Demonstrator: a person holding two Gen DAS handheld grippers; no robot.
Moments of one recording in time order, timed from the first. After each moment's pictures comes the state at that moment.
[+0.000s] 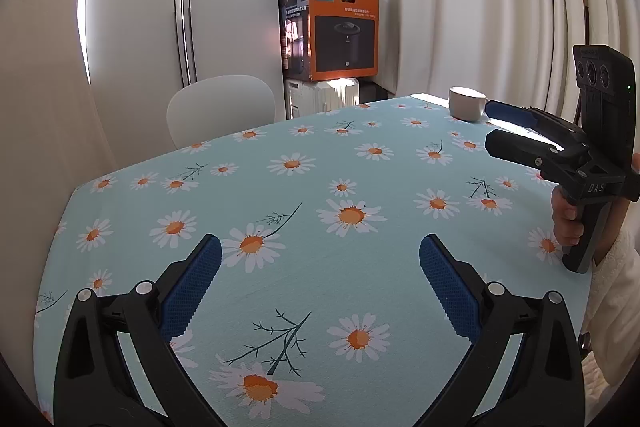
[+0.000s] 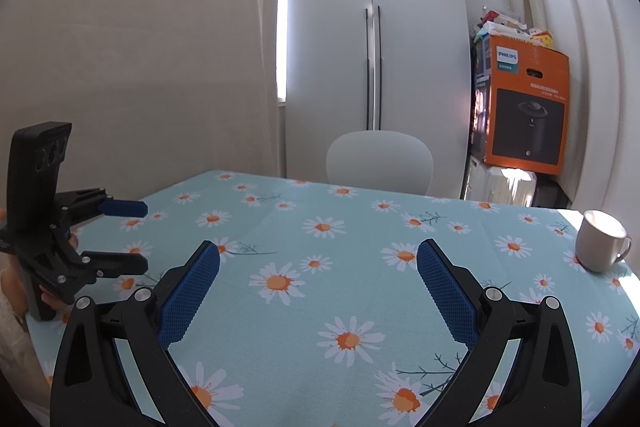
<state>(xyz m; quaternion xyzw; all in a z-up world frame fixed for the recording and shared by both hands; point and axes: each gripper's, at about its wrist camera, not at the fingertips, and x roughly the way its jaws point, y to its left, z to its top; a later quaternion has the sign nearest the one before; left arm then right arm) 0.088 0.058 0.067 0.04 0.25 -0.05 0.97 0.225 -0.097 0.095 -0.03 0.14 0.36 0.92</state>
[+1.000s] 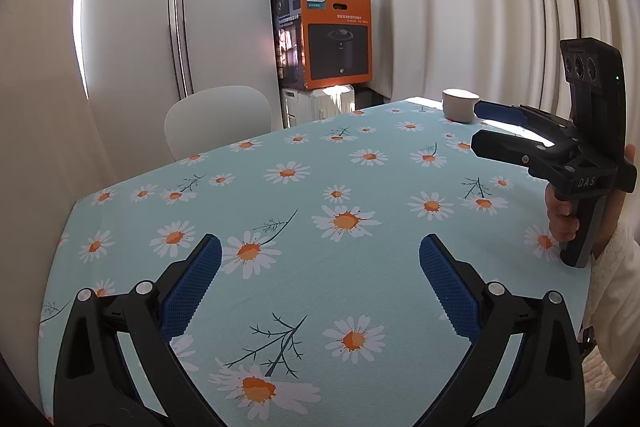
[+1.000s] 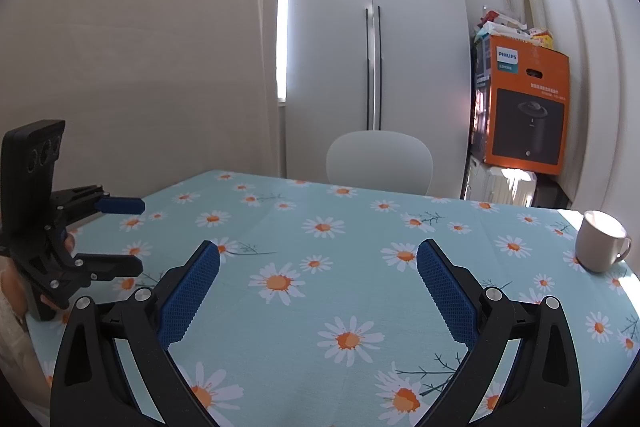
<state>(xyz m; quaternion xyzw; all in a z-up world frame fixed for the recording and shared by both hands) 0.082 0.054 0.069 0.05 0.23 -0.06 0.97 0.225 -0.096 0.094 -0.03 0.14 0.36 0.92</state>
